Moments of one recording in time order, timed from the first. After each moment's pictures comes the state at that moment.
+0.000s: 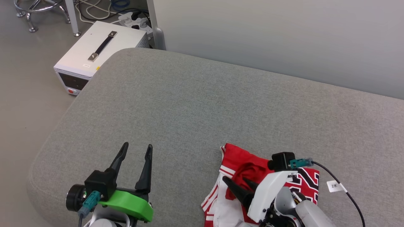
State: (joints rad) left arm -0.02 0.13 -0.12 0.14 -0.20 -0.13 -0.26; right arm -0.22 -0.05 0.41 0.41 0.77 0.13 0.30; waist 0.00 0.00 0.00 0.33
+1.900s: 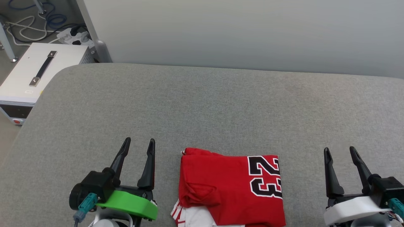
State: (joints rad) left arm 0.00 0.09 -0.12 0.05 -0.26 -0.13 -0.26; right arm 0.08 -0.08 -0.06 -0.03 0.10 0.13 -0.20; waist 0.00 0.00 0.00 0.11
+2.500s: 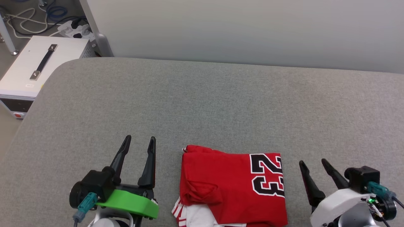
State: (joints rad) left arm 0.00 0.09 -0.12 0.03 -0.26 -0.13 -0.26; right arm 0.08 -0.10 0.03 -0.03 0.23 0.13 0.05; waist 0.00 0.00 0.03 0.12
